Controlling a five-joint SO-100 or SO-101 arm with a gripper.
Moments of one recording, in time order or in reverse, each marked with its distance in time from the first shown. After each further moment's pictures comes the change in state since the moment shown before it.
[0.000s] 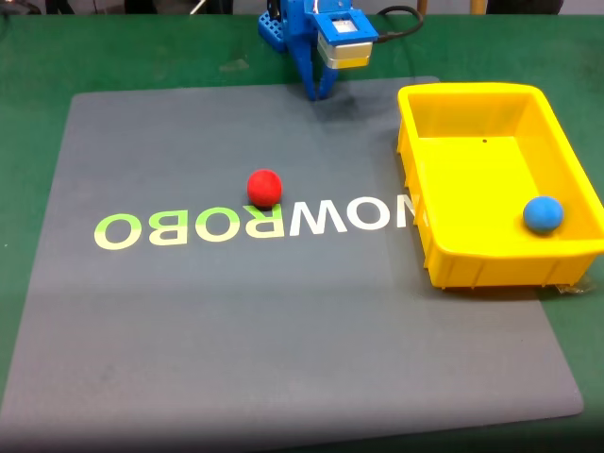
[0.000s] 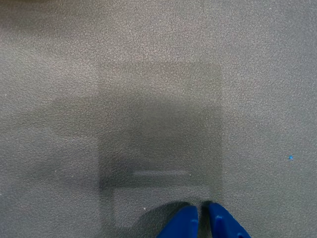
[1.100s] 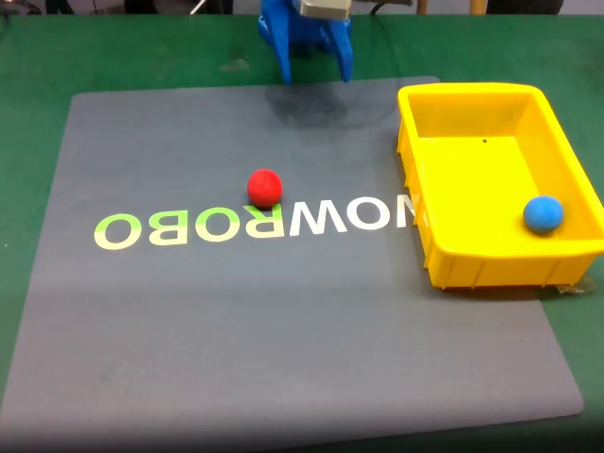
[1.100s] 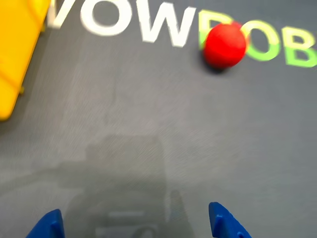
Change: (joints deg) arm 12.0 -14.8 -17.1 -17.6 -6.7
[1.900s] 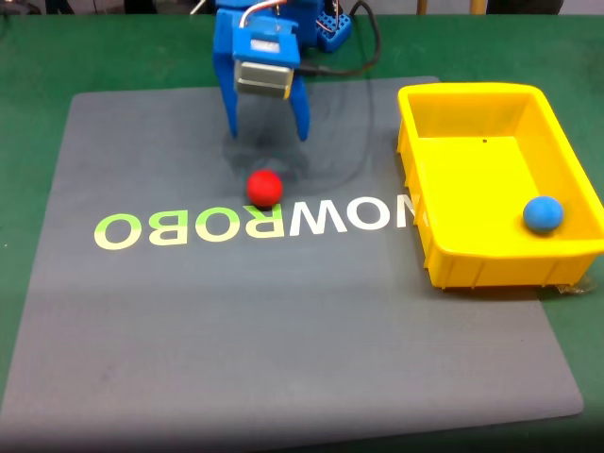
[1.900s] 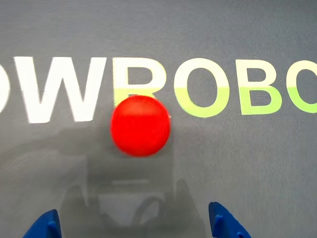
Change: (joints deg) arm 8.8 -68.5 -32.7 -29.7 -2.1
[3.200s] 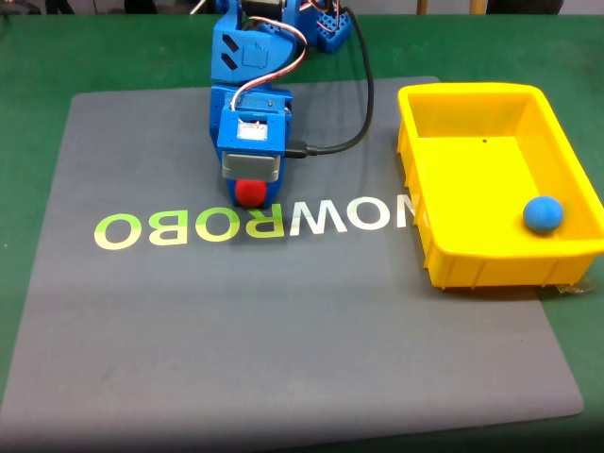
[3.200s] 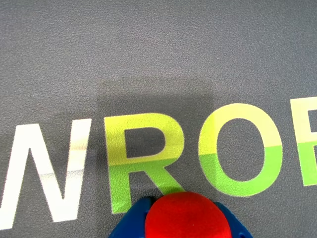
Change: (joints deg) arm -2.2 -28.6 -20.0 -5.0 6.7
